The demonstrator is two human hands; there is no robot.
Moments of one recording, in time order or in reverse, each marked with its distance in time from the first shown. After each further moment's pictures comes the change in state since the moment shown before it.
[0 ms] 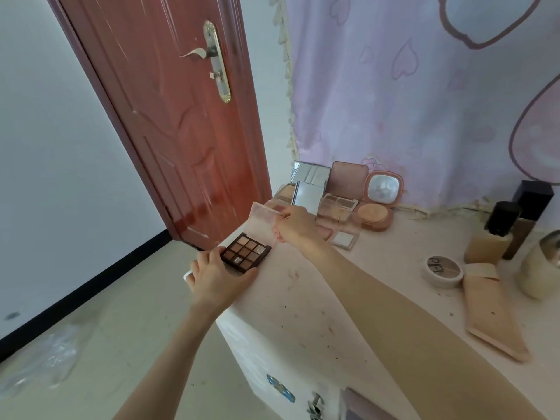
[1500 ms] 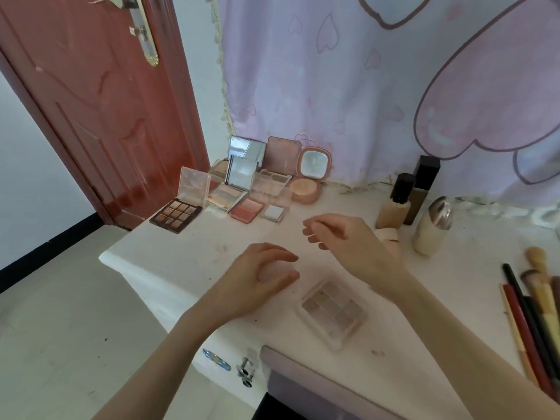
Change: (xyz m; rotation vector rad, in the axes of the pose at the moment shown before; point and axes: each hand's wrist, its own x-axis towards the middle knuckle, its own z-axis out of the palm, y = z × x) left_hand -0.106 0.104 0.004 -0.389 -0.588 0.725; right_hand -0.127 0.048 -0.150 -0.120 0.037 -0.080
